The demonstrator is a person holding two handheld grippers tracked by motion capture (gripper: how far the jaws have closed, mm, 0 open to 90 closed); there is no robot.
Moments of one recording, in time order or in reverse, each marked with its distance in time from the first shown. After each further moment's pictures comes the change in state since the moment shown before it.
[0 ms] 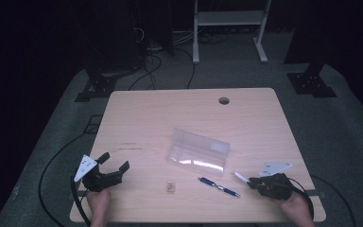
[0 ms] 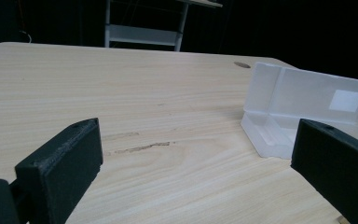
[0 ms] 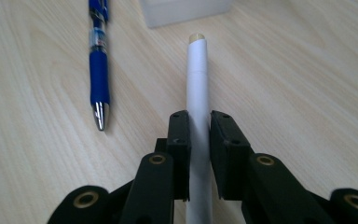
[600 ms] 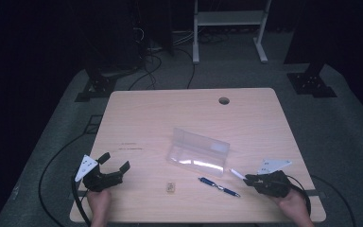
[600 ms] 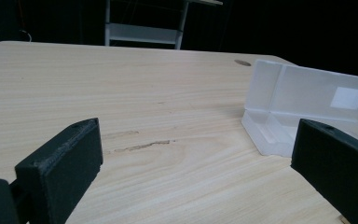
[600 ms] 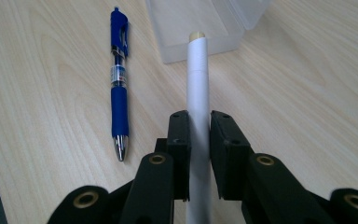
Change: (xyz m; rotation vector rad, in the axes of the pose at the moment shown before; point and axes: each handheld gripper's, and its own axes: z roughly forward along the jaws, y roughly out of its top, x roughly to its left) left arm -0.001 -0.001 0.001 0.008 0.001 0.007; right arm 0.005 0.017 -0.005 -0.047 0.026 -0.024
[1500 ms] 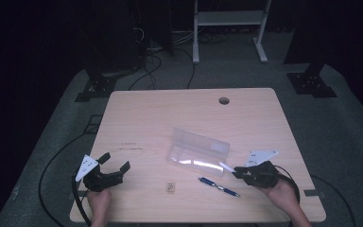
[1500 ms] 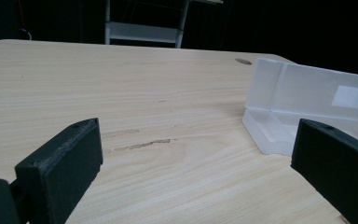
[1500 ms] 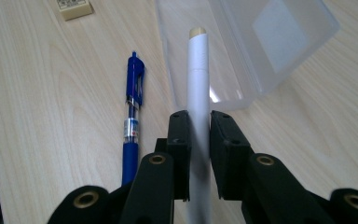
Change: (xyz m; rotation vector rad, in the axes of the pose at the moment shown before) left arm 0.001 -0.001 0.000 0.004 0.002 -0.001; right arm 0.006 0.045 0.009 -0.012 0.030 -0.093
